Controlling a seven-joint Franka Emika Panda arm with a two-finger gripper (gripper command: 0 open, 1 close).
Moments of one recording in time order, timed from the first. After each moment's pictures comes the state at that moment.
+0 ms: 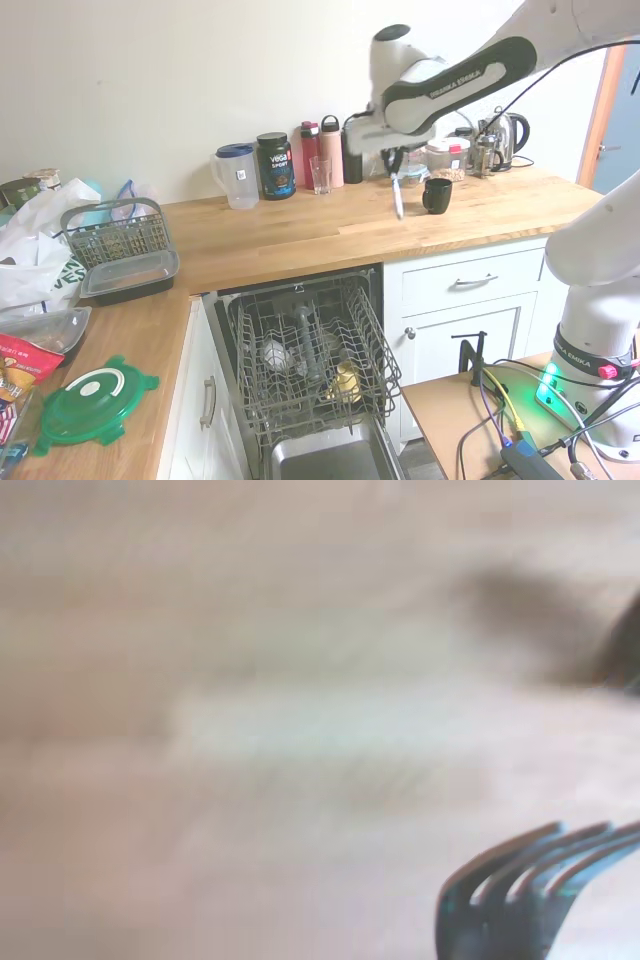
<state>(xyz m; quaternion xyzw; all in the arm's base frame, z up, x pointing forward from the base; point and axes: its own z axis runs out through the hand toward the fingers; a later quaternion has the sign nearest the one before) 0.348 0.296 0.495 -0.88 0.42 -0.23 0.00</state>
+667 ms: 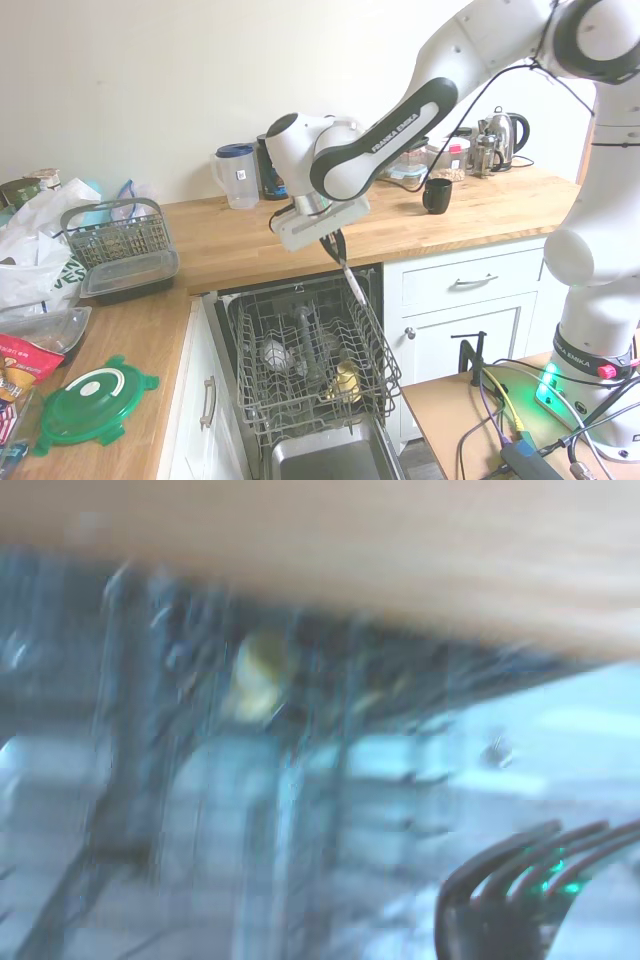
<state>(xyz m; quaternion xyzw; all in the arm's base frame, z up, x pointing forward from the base) 0.307 0.463 0.350 -0.92 0.36 -0.09 -0.11</state>
